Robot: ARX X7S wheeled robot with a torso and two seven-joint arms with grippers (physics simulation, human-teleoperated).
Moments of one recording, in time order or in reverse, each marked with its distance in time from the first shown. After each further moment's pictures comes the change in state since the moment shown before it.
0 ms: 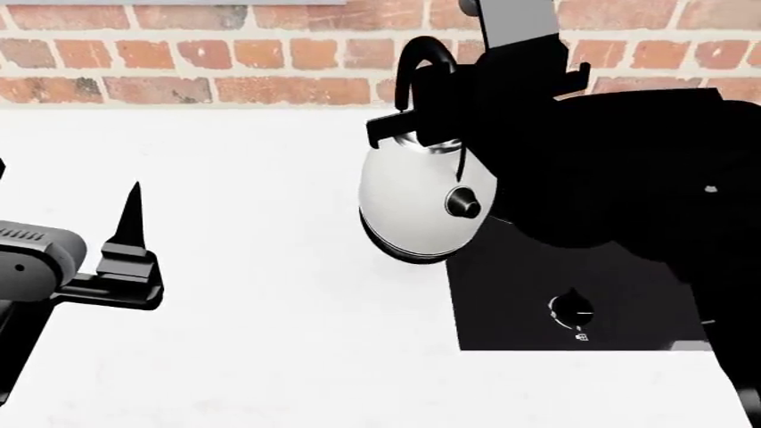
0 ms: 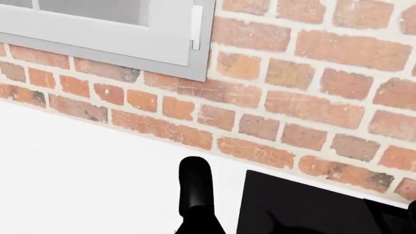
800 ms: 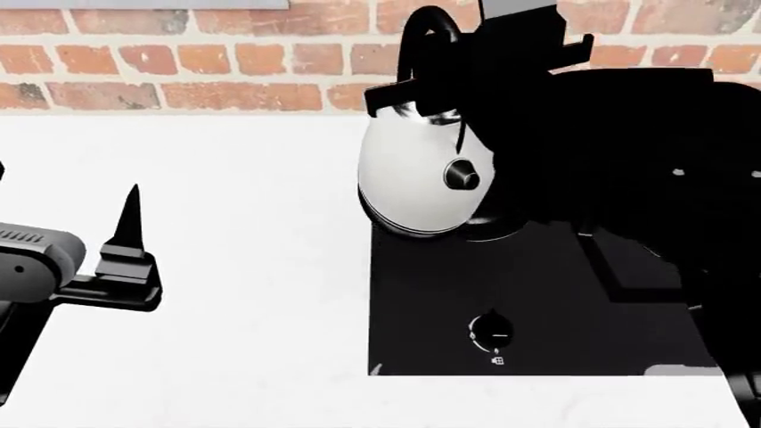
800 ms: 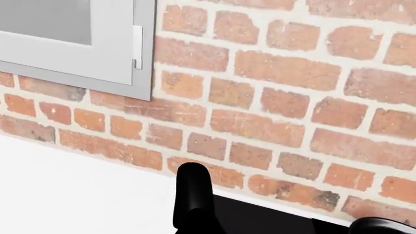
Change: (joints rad) left arm 0.023 -0.001 -0.009 -0.005 0.010 0.011 0.007; right arm 0.036 -0.032 -0.031 0.060 -0.125 -0.053 -0.053
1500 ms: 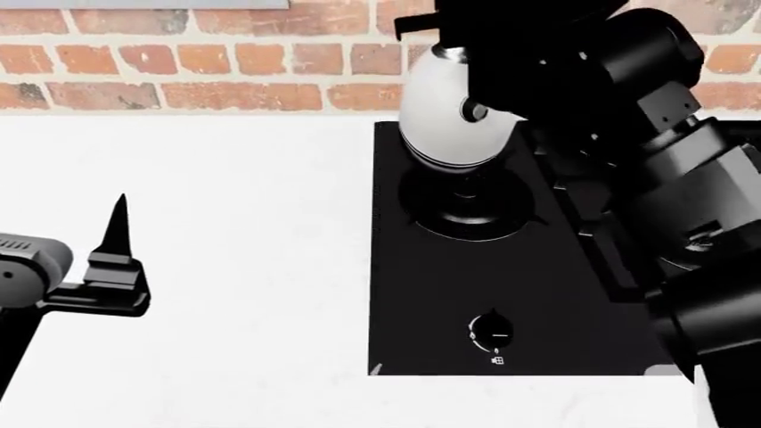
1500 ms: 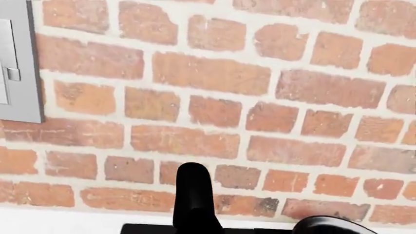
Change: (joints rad) left arm 0.119 0.012 -0.074 -0.025 0.042 0.038 0.035; right arm 0.186 -0.236 -0.131 0.710 -0.347 -0.185 -0.220
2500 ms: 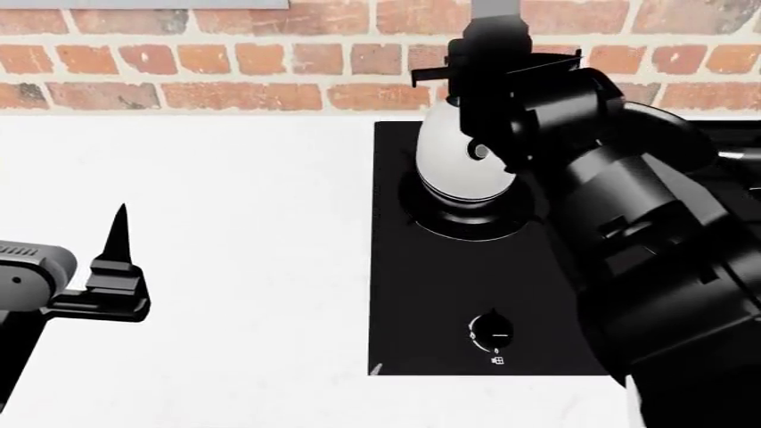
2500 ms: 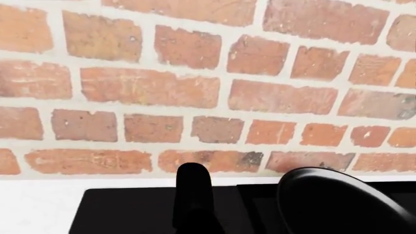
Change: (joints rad) left arm 0.044 0.025 0.001 -0.027 0.047 0.018 0.027; right arm -0.022 -0.161 -0.059 0.492 -0.105 -0.184 -0.149
